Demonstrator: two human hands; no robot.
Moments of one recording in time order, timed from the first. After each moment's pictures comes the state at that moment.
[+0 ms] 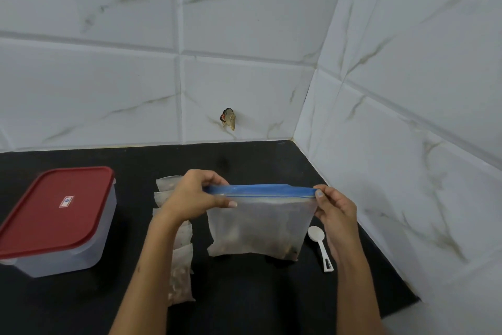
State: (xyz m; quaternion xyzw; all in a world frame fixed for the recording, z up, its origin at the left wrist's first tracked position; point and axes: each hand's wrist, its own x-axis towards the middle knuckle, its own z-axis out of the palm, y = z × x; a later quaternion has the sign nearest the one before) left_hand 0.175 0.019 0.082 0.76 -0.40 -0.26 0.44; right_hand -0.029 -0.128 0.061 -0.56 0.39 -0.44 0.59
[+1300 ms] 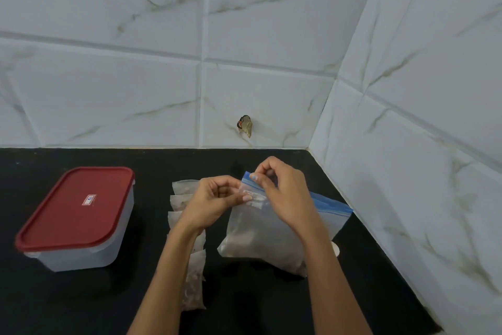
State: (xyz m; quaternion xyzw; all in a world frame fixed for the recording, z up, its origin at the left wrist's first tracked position) left_hand 0.185 0.018 0.057 0.55 -0.40 -0.31 0.67; right_hand 0.064 -0.083 0.119 -0.89 0.25 -0.25 0.28
